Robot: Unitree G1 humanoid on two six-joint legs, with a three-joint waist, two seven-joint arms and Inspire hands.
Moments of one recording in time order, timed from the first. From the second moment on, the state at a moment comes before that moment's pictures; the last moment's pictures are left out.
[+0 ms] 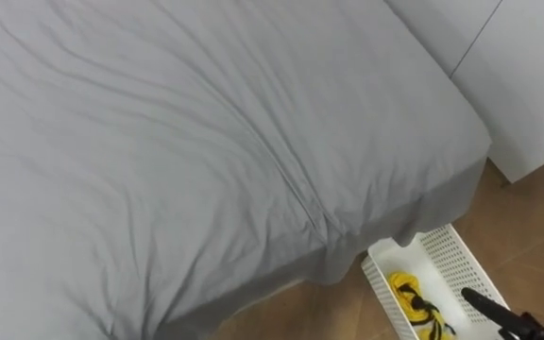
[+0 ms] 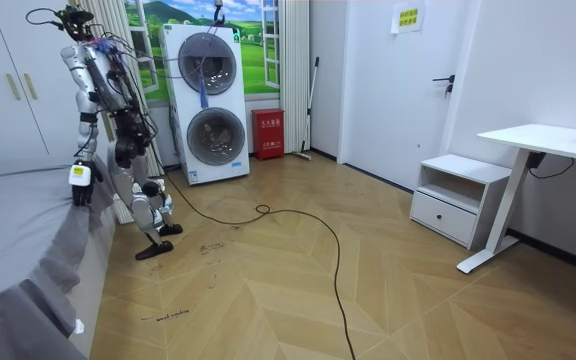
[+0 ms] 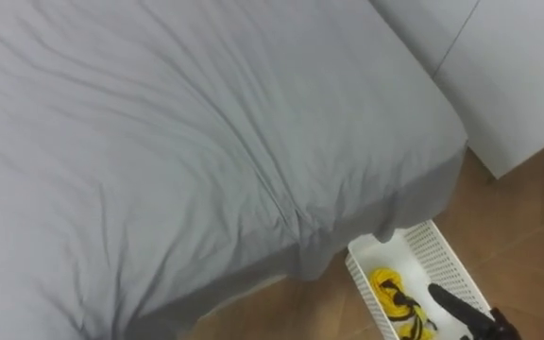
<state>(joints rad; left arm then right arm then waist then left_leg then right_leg) 0.08 0.27 -0.17 1.10 -0.18 -0.04 0.12 -0.13 -0.42 -0.26 1.24 0.82 -0.04 -0.03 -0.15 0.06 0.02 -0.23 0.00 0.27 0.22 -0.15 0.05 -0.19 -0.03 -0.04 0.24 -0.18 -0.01</state>
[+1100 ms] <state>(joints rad) 0.13 0.16 -0.06 1.08 0.02 -0.07 0.13 0.01 -0.19 0.12 1.32 0.40 -0.02 0.00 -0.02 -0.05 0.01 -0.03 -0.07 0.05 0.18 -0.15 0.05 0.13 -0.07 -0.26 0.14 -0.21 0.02</state>
